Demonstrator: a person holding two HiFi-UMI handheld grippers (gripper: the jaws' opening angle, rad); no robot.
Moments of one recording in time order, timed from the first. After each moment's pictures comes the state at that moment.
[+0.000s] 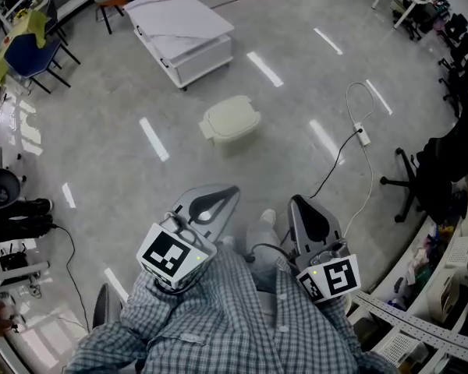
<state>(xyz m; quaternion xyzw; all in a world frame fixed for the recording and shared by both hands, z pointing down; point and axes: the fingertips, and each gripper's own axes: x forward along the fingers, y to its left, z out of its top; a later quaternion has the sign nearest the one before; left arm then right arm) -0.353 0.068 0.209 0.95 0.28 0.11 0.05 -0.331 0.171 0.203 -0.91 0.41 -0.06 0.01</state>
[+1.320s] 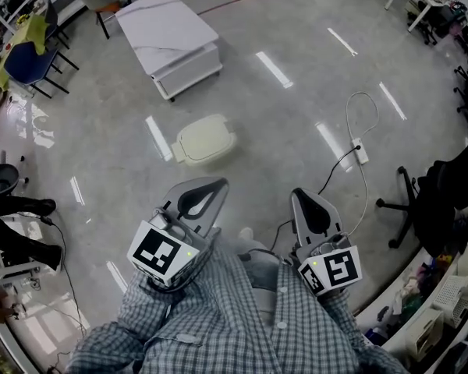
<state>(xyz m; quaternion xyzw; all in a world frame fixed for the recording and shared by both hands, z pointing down) -0.152 0.161 0.199 0.97 0.22 0.13 0.03 -0.116 0.282 0.217 -0.89 0.44 -0.10 0.01</state>
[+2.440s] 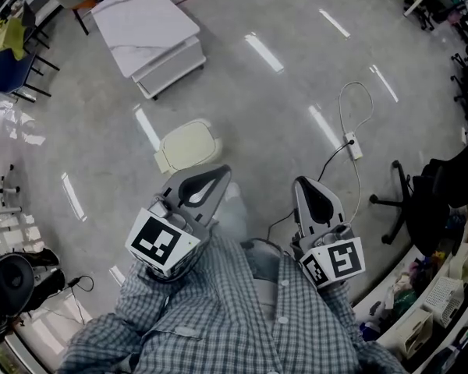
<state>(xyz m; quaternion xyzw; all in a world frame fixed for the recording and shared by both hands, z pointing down) -0.015 0.160 0.214 0.96 0.26 0.14 0.04 0.015 0.282 0.229 -0.91 0.41 -0.12 0.03</state>
